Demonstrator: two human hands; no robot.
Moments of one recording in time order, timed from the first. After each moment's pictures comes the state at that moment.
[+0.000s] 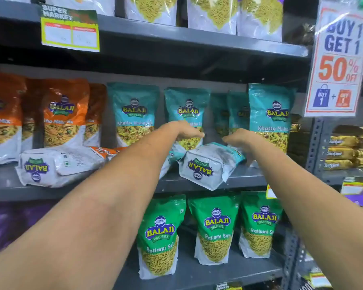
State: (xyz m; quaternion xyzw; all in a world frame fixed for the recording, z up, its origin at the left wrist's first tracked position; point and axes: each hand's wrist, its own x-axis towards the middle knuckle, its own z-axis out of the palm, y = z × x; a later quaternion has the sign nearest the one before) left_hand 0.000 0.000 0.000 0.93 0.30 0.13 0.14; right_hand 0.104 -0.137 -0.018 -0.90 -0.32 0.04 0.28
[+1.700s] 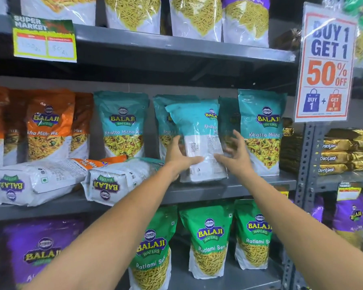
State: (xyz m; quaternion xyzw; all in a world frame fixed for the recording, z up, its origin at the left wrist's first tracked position) left_hand 0.044 0.012 -0.083 0.75 0.19 0.43 0.46; right_hand 0.178 -0.121 -0.092 -0.59 -0.45 -0.03 0.67
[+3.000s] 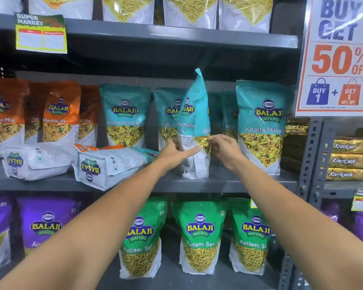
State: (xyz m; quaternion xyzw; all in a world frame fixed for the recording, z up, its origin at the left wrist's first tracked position) left_hand 0.052 -0.019 -0.093 0.78 0.28 0.38 0.42; right_hand 0.214 -0.103 -0.080 -0.52 -0.41 0.20 0.72
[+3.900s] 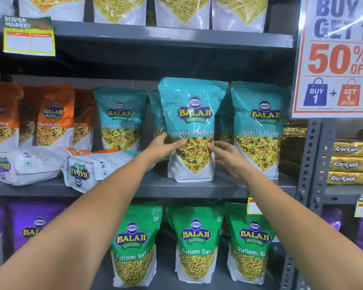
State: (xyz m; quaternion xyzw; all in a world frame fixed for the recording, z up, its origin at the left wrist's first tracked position) left_hand 0.053 0.004 -0.071 0.77 0.20 0.38 0.48; right_hand 0.246 -0.118 -0.096 -0.54 -0.47 0.25 0.65
